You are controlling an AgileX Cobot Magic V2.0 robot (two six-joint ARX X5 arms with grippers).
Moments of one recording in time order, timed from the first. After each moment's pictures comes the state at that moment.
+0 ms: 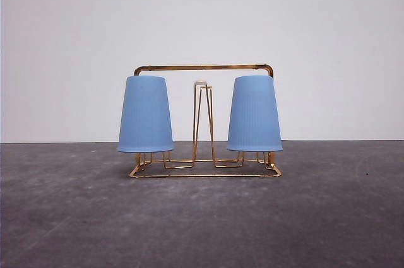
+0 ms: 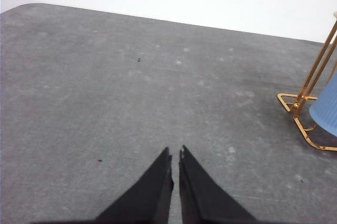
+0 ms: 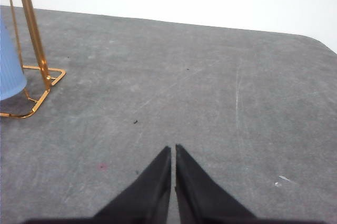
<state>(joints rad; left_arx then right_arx) 0.00 0.01 0.03 -0.18 -0.01 -0.12 0.02 0.01 0.02 -0.17 -0.01 -0.03</state>
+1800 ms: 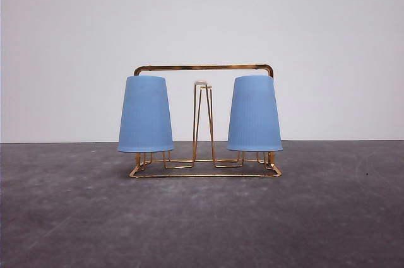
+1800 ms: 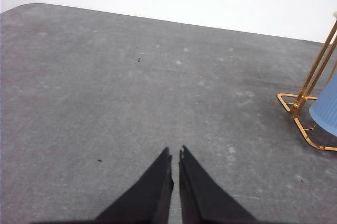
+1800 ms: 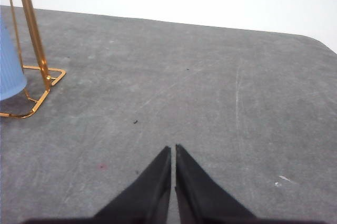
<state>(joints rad) 0.00 0.01 0.03 -0.18 0.00 -0.12 0.02 0.01 0.02 -0.17 -0.01 -0.03</state>
